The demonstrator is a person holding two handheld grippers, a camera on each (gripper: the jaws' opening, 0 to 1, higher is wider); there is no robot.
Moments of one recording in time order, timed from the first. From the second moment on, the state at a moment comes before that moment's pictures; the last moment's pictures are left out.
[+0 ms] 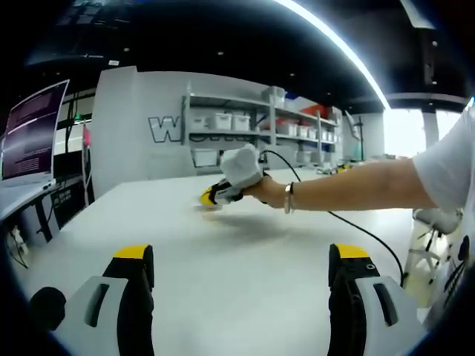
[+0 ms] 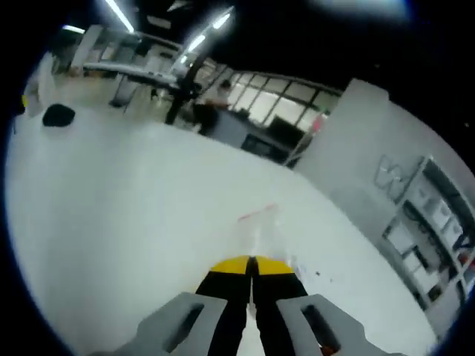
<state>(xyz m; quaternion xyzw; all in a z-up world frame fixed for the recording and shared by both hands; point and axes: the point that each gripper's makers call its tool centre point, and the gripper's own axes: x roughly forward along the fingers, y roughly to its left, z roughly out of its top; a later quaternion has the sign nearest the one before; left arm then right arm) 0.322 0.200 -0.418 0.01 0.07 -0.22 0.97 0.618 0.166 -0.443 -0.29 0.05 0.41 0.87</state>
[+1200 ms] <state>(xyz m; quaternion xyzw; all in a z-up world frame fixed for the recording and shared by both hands) 0.305 0.189 -0.412 0.01 0.06 -0.22 0.97 0.591 0.109 -0.361 -0.13 0.01 0.38 0.91</state>
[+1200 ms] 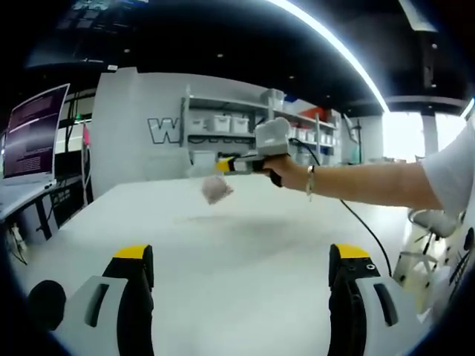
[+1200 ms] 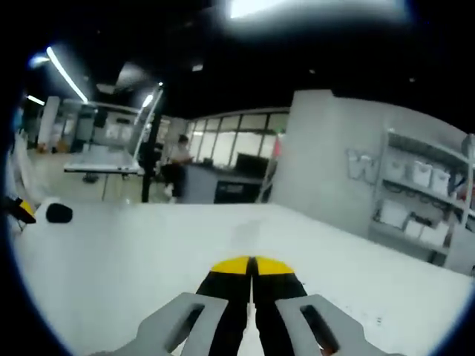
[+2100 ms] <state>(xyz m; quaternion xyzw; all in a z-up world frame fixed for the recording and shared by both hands) 0.292 0.180 -0.412 0.00 0.06 -0.23 0.97 0.562 0.088 -0.350 -0.13 0.00 0.38 0.92</state>
